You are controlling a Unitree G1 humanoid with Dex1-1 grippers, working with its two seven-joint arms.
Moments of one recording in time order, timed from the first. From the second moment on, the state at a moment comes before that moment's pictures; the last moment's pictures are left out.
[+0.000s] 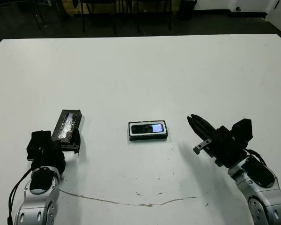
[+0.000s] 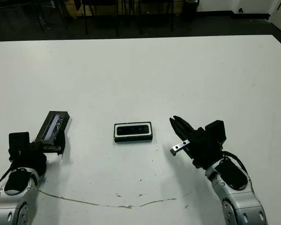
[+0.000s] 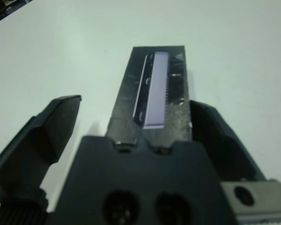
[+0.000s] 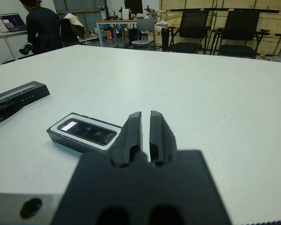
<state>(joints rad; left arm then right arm) 0.22 0.18 0.13 -0.33 -0.02 0.44 -0.02 0.15 -0.37 0.00 -0.44 0.33 0.31 0.42</state>
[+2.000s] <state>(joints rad) -0.09 0.60 0.17 -0.33 -0.29 0.32 -0.53 0.17 -0.35 0.00 -0.41 0.31 0.20 0.42</state>
